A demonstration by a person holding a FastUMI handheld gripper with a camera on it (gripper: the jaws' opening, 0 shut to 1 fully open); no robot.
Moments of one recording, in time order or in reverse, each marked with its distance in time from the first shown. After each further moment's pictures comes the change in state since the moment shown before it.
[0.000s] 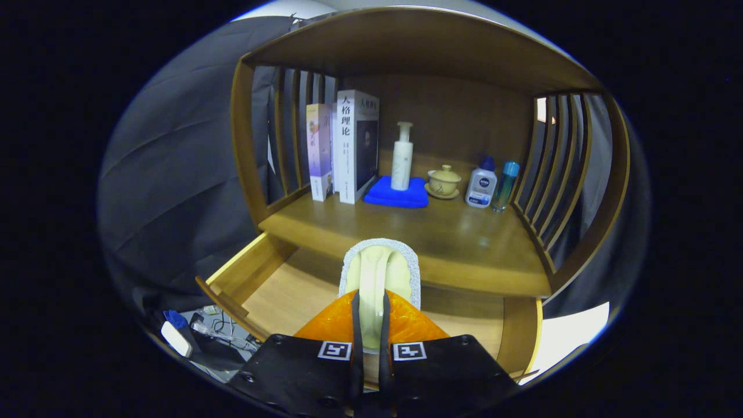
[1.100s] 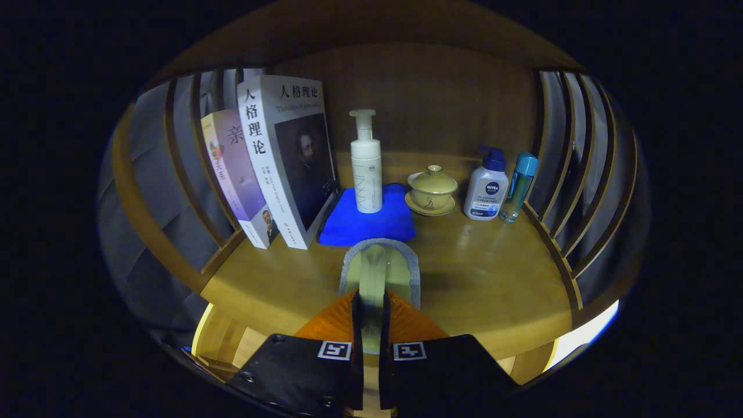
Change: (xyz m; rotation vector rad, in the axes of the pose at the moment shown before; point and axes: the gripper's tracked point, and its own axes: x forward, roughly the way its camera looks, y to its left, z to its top) arm 0.135 -0.036 0.064 0.181 0.092 -0.089
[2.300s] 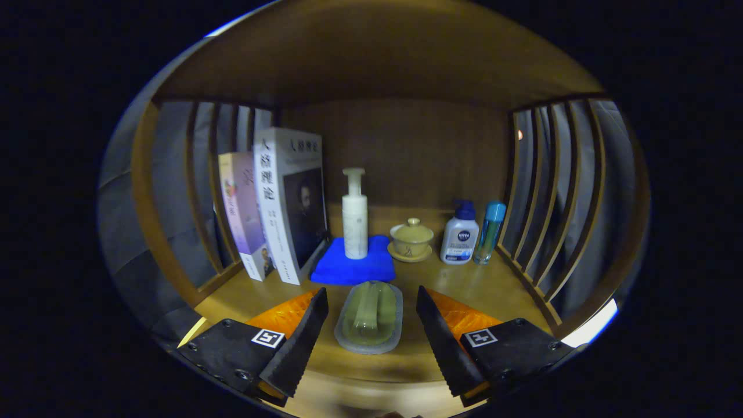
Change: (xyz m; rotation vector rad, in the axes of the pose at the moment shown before) arm -0.053 -0.009 0.029 -0.062 -0.350 -0.042
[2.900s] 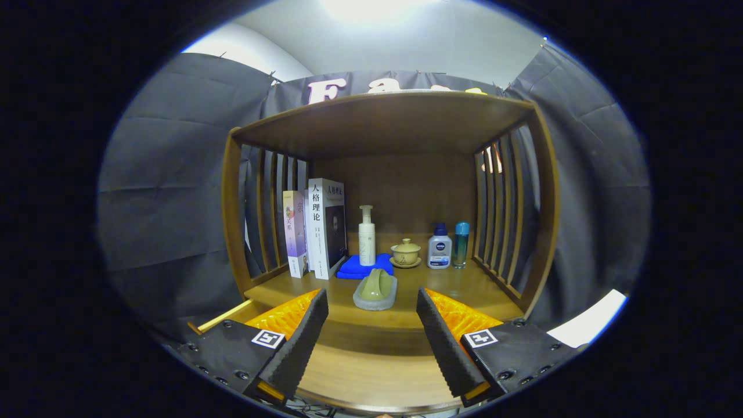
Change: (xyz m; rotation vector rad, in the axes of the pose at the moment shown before) arm -0.158 -0.005 -0.041 -0.002 -0.227 0.020
